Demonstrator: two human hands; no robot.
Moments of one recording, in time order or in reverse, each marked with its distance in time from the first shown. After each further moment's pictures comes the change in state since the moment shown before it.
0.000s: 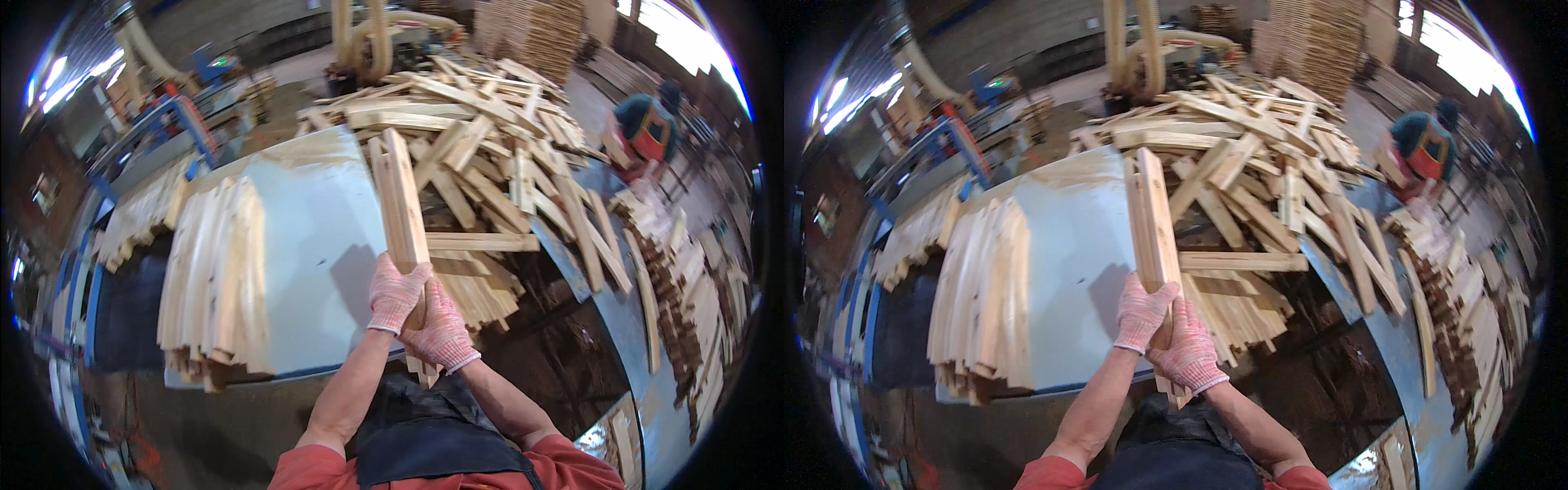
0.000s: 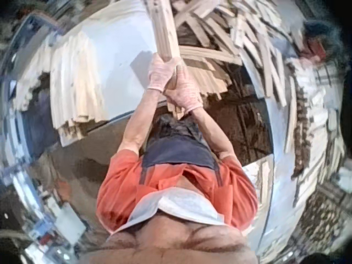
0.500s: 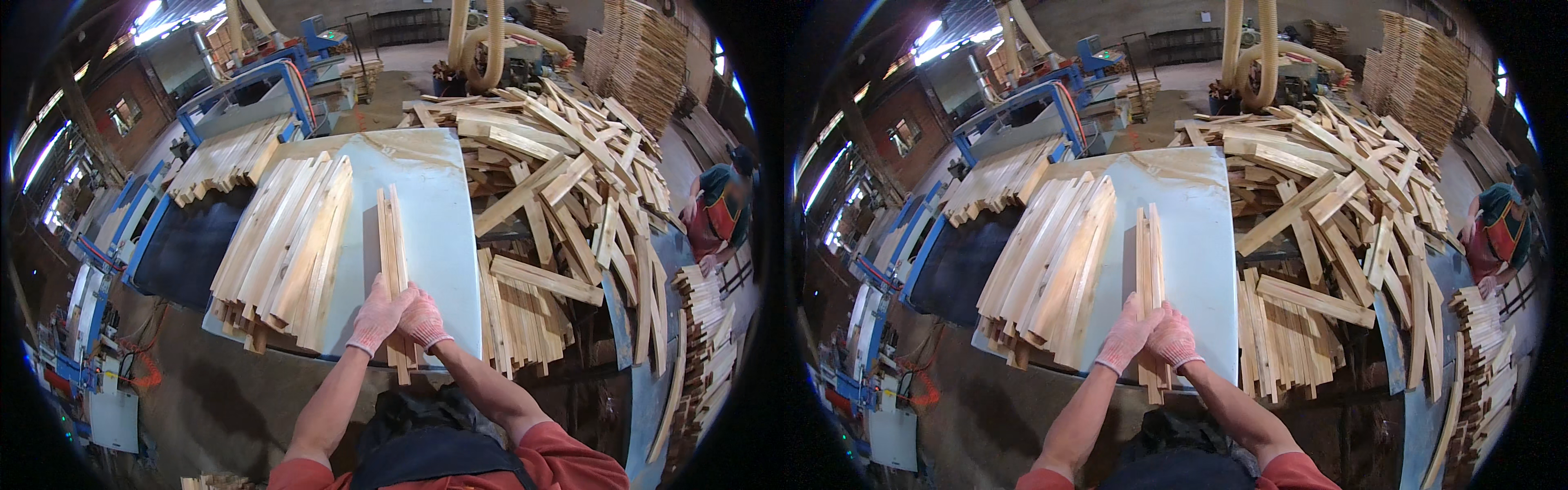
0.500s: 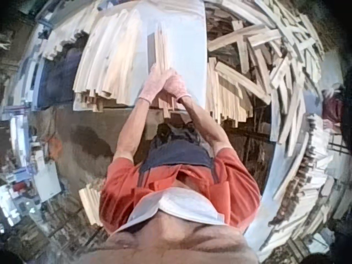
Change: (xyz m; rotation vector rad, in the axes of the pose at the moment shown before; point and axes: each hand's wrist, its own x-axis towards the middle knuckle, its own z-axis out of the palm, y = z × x) left_hand -0.001 -0.089 -0.135 0.057 0.006 -0.174; right_hand 0.104 -0.064 0.165 -0.169 -0.348 -0.360
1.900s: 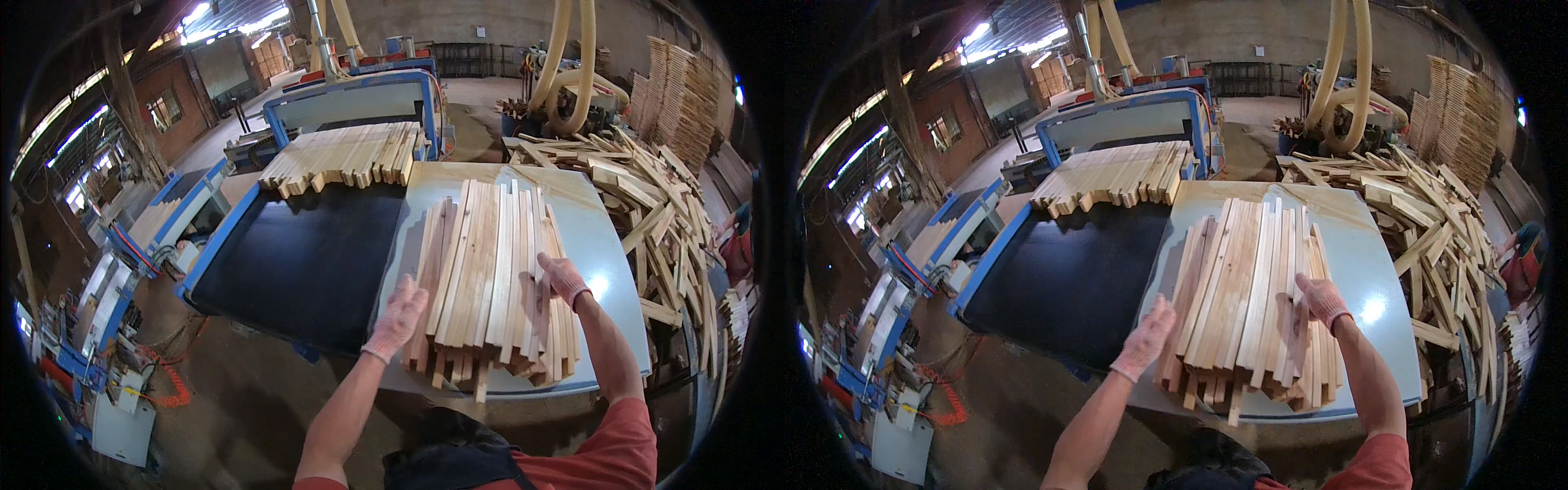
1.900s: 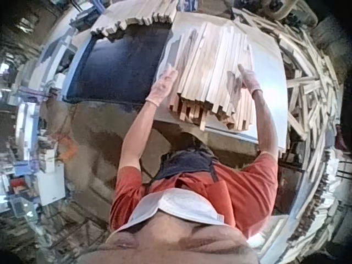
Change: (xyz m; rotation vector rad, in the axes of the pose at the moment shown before) left_hand 0.088 -0.333 -0.465 0.095 0.029 0.489; right_hand 0.165 -0.269 0.022 0.630 0.117 0.362
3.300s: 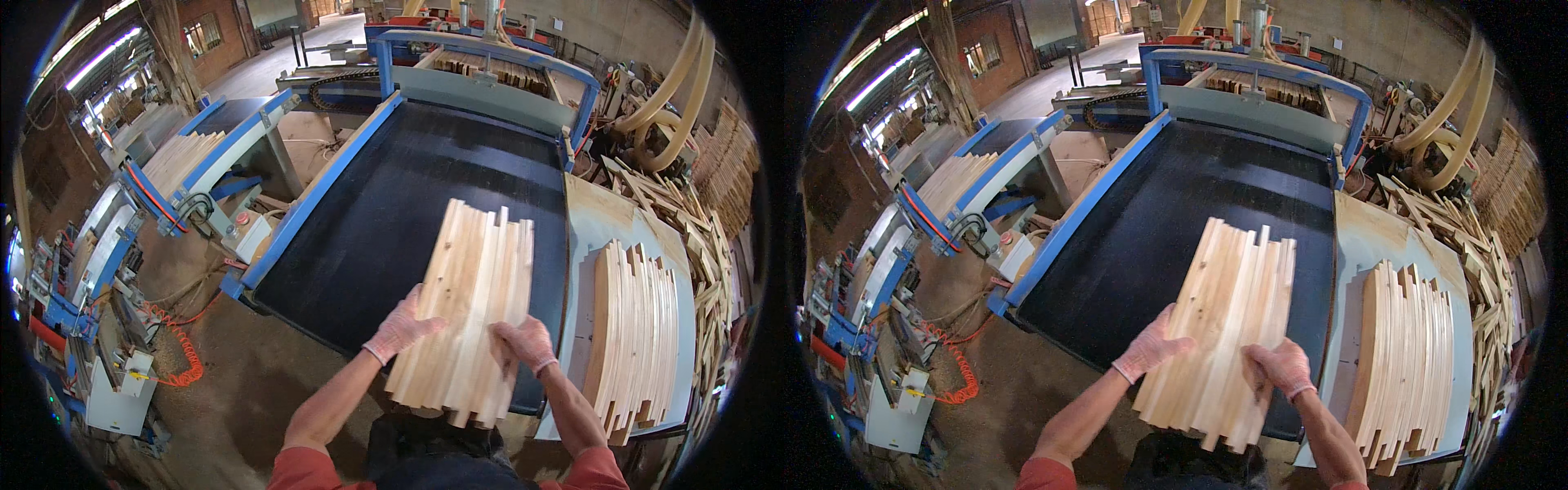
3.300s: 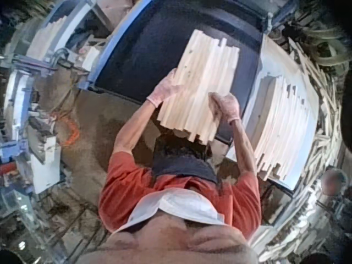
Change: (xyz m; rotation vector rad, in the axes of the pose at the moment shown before) left_hand -0.041 -0.340 -0.393 -0.444 -0.032 -0.360; right_hand -0.012 -0.189 0.603 -0.488 -0.137 -0.165
